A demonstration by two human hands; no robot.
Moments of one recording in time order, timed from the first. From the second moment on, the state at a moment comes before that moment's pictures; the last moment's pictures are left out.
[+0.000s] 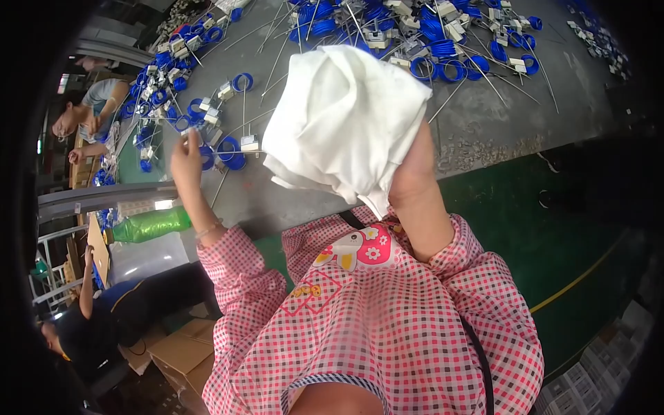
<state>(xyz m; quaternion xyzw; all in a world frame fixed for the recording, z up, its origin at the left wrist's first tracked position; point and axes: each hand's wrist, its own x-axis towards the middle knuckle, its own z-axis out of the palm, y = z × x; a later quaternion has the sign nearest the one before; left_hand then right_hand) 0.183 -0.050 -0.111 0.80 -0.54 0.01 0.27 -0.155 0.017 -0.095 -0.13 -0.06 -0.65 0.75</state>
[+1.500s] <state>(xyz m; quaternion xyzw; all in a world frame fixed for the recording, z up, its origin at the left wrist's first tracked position) 0.055 -0.013 -0.046 0.47 -0.70 -0.35 0.40 -0.185 -0.033 0.002 -0.59 0.37 -0.59 0.41</state>
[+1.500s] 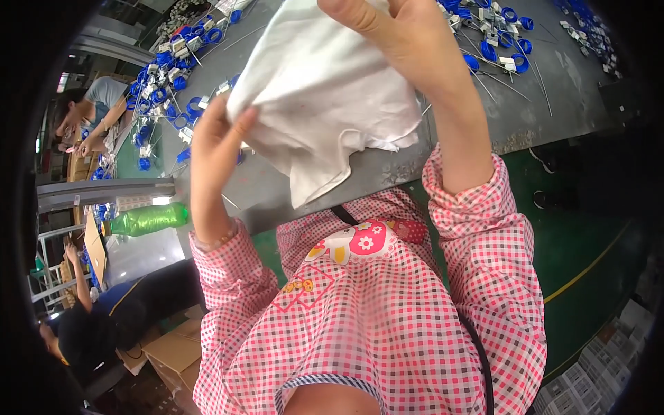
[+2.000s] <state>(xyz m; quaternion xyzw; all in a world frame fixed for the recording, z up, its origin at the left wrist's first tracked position) 0.048 -0.017 -0.040 0.48 -0.78 -0.23 0.33 -0.205 -0.072 0.012 -0.48 -0.05 -0.63 0.61</state>
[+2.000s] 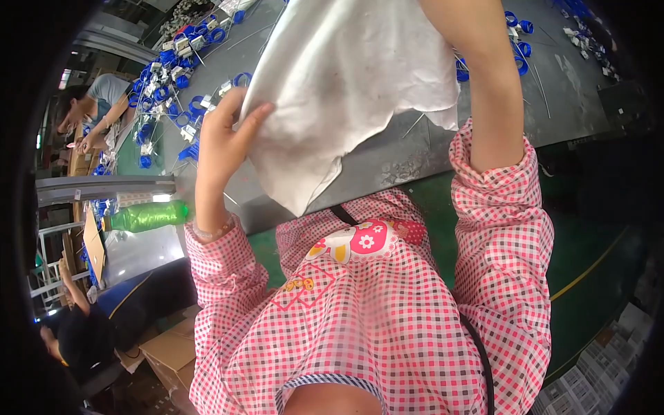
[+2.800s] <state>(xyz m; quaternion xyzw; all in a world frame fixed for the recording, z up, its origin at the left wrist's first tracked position) 0.060 -0.002 -0.090 0.56 -0.54 -0.42 0.47 -0.126 0.039 -0.060 -0.82 0.25 -0.38 0.36</state>
